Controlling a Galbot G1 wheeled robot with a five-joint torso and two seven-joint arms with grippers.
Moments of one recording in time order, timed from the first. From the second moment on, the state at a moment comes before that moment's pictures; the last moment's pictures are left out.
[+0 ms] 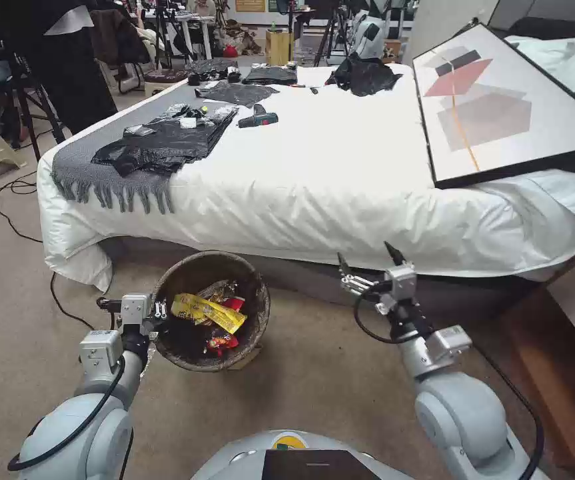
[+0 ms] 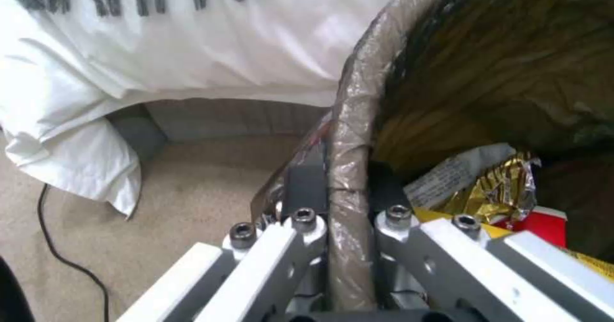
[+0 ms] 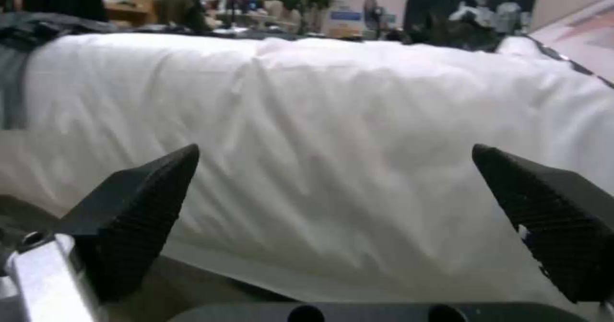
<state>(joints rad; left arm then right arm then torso) 1.72 -1.38 -0.71 -2.50 -0.21 0.62 -0.09 -1.63 1.26 0.49 2.38 0.17 -0.10 0.06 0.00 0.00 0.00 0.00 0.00</state>
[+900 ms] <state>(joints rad) 1.72 -1.37 -0.73 -2.50 -0.21 0.63 -0.08 -1.84 1.32 0.58 2.34 0.16 0.11 0.14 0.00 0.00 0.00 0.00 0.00</state>
